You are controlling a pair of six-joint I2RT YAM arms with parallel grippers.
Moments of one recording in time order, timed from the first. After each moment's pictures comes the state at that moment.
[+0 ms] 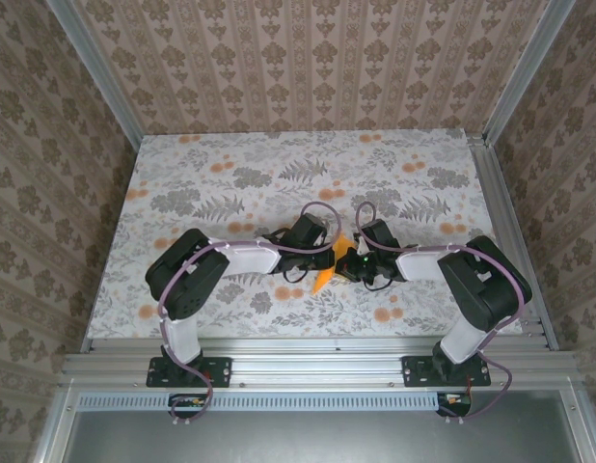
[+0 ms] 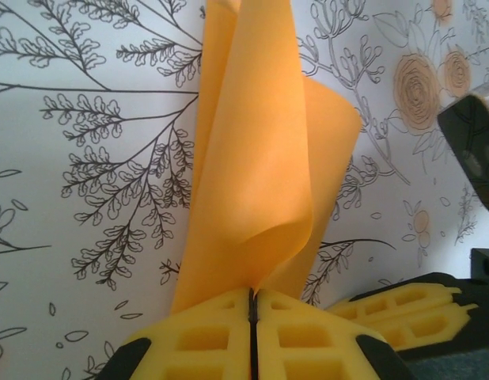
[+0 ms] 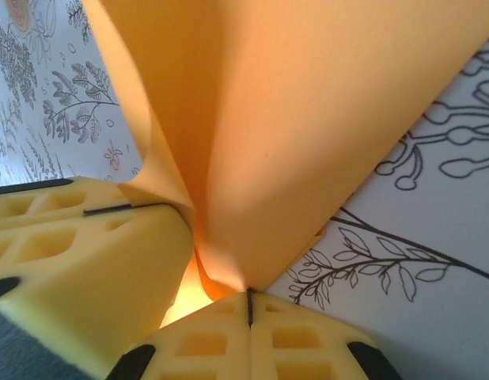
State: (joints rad) left arm -0.88 1.86 1.00 -0.02 0.19 -0.72; right arm 0.47 1.66 0.64 0.07 -0.48 0.90
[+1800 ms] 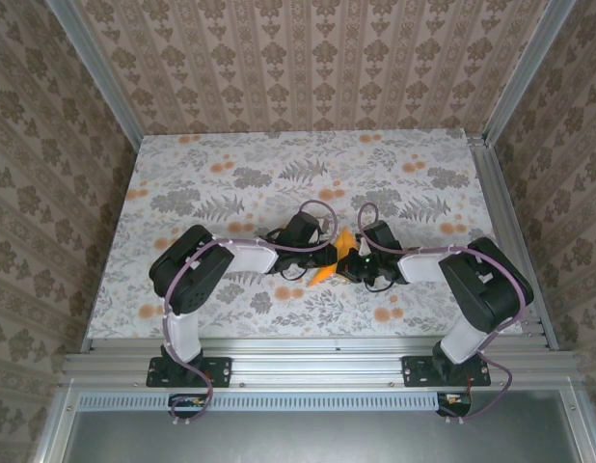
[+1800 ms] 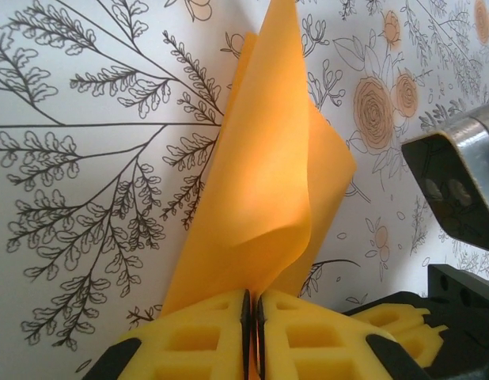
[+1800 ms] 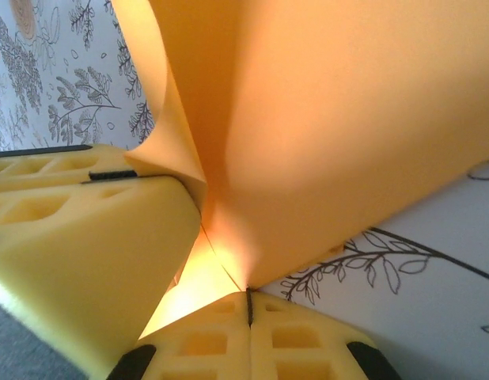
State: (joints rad) left arm -0.84 1.91 0.96 0.16 0.32 -0.75; right arm 0.46 1.65 0.61 0.11 -0.48 0.92
